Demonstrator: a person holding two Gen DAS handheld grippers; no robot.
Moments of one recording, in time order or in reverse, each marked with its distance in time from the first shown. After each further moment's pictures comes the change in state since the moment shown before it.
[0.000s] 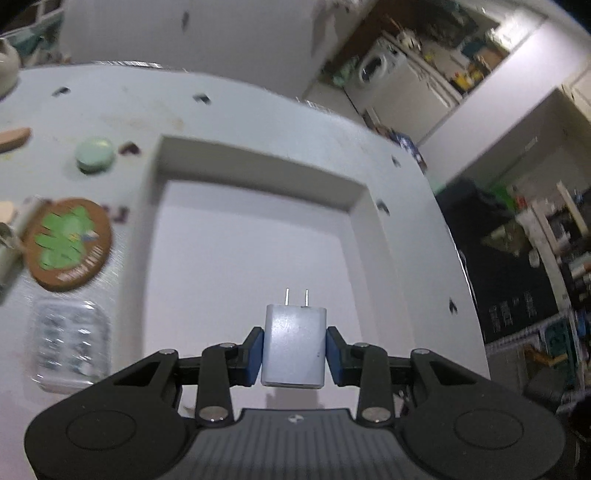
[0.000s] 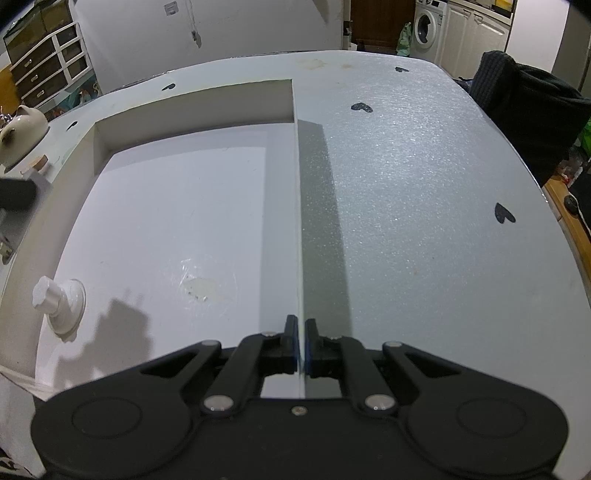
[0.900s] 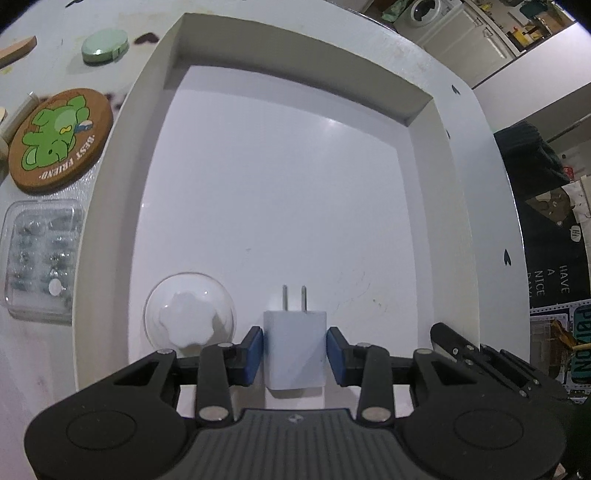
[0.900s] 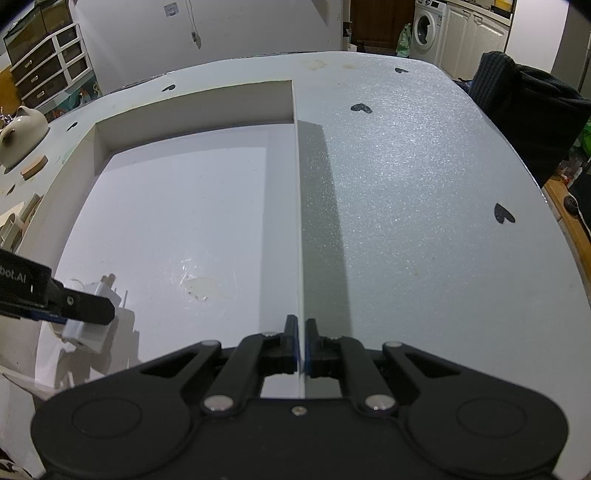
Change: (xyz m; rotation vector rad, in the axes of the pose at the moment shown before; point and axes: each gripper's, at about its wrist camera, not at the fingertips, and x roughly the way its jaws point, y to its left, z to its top) left arm 0.061 0.017 -0.020 -0.103 0.239 0.101; right arm 0.000 0.000 0.000 0.003 -0.002 0.001
